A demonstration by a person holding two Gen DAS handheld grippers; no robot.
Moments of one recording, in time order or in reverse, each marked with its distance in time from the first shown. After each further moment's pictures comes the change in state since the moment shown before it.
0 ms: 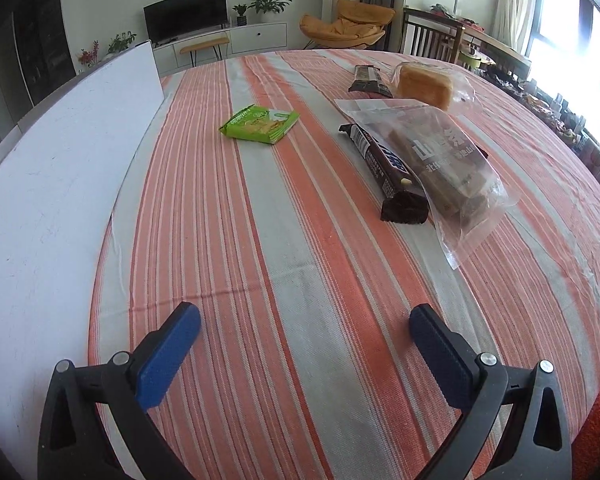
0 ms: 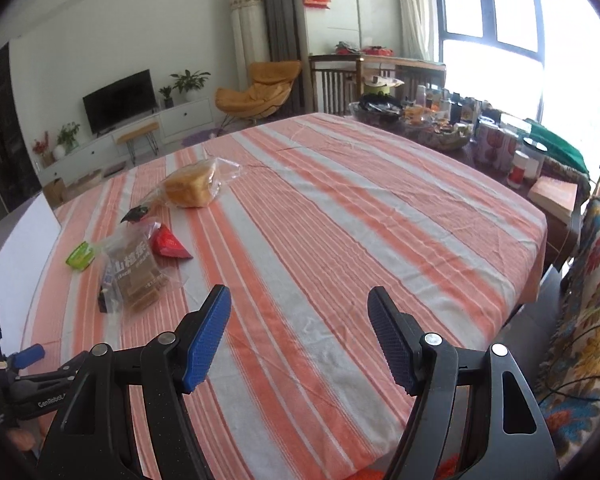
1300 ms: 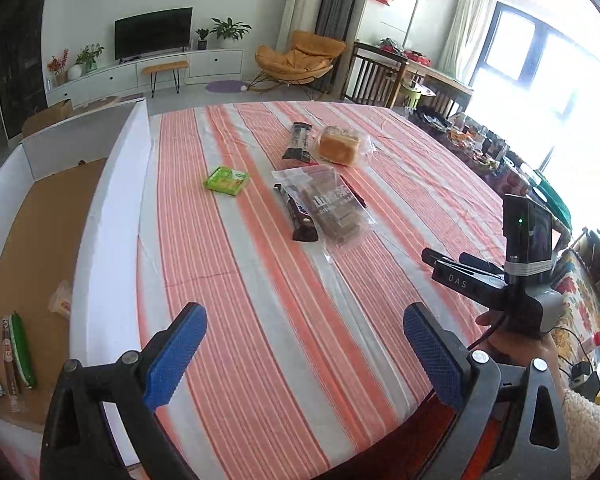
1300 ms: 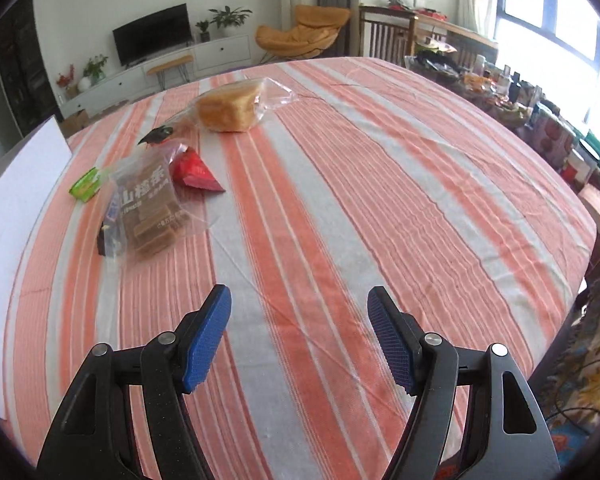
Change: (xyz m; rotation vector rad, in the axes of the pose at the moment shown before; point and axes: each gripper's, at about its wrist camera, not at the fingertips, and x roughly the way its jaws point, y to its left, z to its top) left arm -0.136 -0.005 -0.002 0.031 -0.076 -0.238; right arm 0.079 0.043 -0.023 -0.120 0.267 0.096
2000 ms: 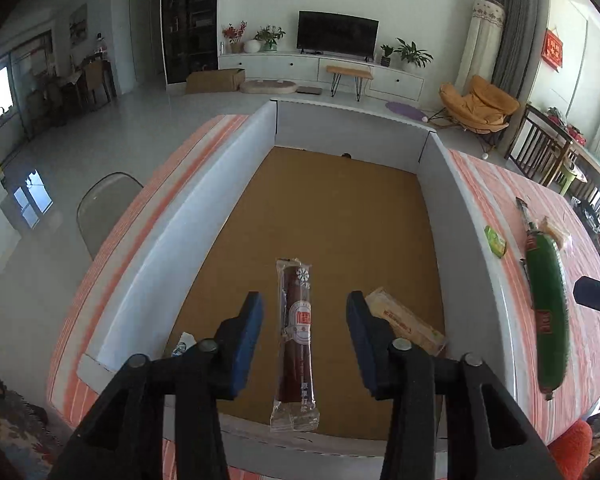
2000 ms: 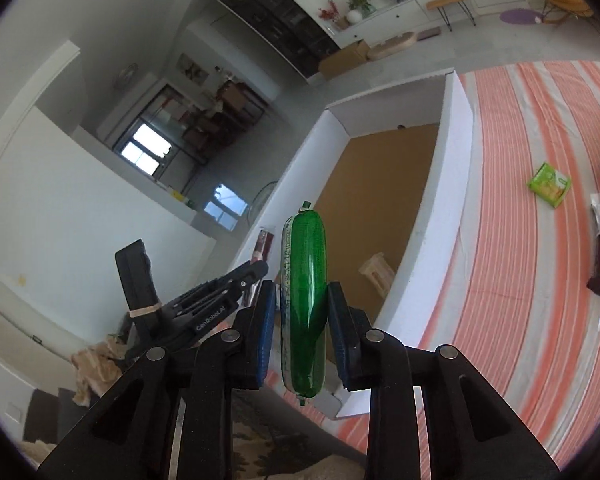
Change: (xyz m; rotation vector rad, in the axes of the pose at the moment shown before) left arm -0.110 0.255 -0.043 -0.396 -0.075 0.491; right arm -0.098 0.282 0.031 -0.294 0.307 1.042
